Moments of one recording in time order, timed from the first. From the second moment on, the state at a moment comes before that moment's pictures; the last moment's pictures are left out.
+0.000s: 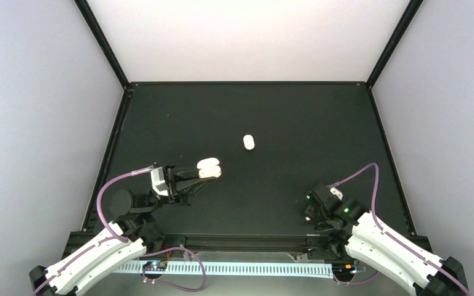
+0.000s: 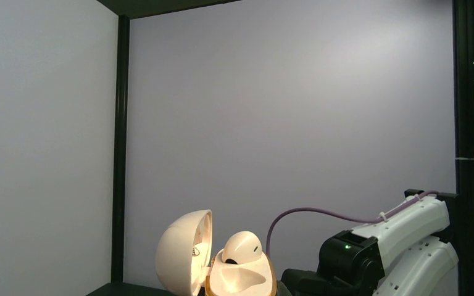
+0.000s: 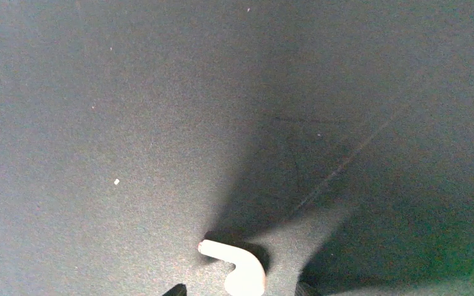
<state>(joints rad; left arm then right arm) -0.79 0.39 0.32 0.63 0.41 -0.27 0.72 0.63 0.33 -0.93 0.15 1.31</state>
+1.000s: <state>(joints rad) -0.79 0.40 0.32 0.63 0.41 -0.27 0.72 0.74 0.35 -0.90 0.17 1.27</state>
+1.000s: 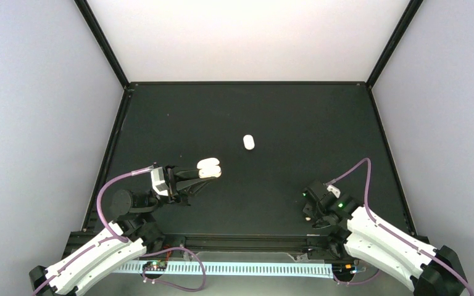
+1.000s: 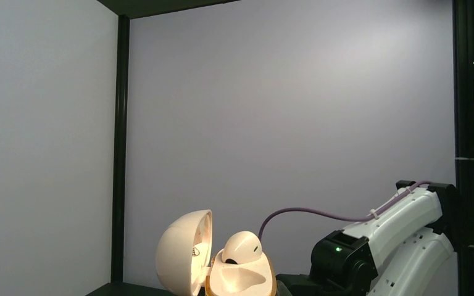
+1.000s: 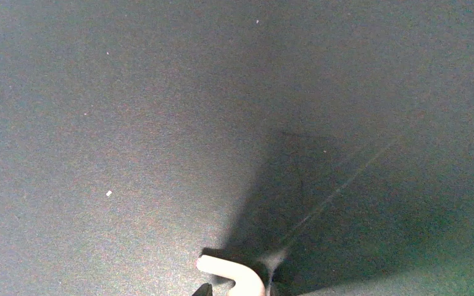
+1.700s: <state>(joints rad) -0.79 0.40 0.32 0.63 0.41 -0.27 0.72 0.83 0.48 -0.78 0.17 1.02</state>
